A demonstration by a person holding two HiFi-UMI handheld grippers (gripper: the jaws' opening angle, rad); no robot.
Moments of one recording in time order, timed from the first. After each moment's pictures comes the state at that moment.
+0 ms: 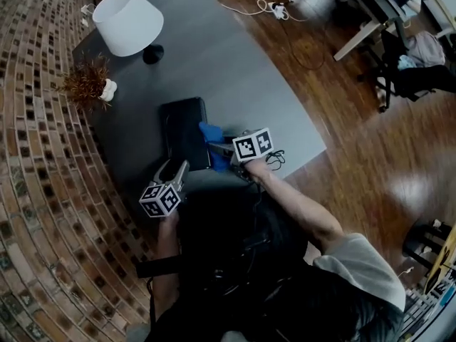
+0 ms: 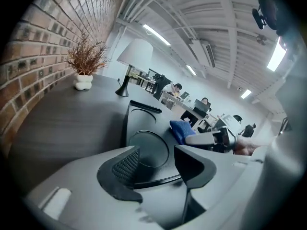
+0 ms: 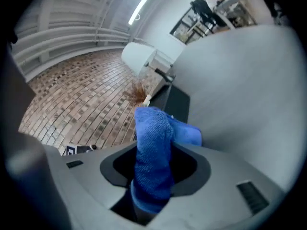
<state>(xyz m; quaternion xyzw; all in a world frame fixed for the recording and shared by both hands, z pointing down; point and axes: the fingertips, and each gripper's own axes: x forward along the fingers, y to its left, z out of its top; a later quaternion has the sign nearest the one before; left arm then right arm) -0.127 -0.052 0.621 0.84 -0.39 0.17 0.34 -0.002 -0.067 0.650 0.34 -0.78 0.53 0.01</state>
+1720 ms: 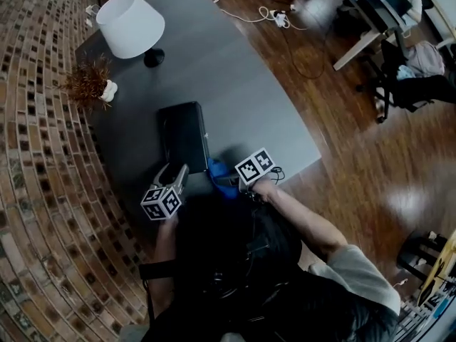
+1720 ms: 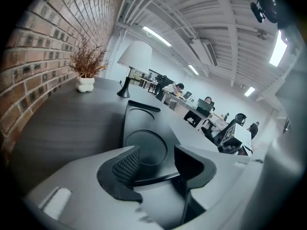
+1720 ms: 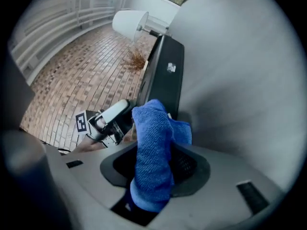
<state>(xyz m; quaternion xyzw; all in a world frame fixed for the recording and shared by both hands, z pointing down) -0.114 -0.039 0.623 0.83 -0.41 0.18 0.33 -0.021 0.058 0.679 0.17 -0.75 0.62 0.13</state>
